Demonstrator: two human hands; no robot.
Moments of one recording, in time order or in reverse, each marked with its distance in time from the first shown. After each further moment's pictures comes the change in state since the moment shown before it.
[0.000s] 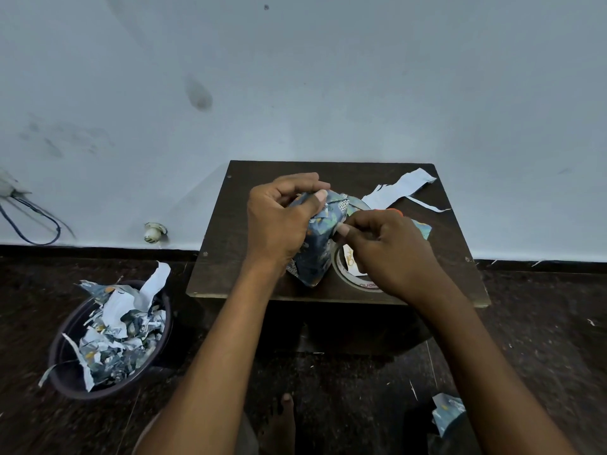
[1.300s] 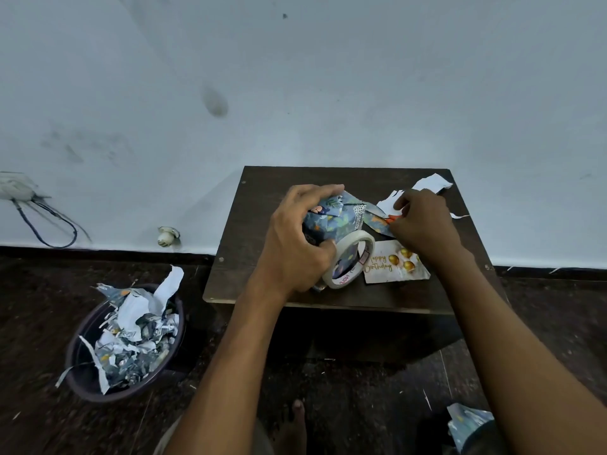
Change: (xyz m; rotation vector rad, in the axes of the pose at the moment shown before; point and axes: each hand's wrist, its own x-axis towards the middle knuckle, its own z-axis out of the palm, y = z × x) left_hand -0.015 0.004 -0.023 0.332 -0.264 0.247; right_hand 0.091 0.073 0.001 -0.307 0.165 0.095
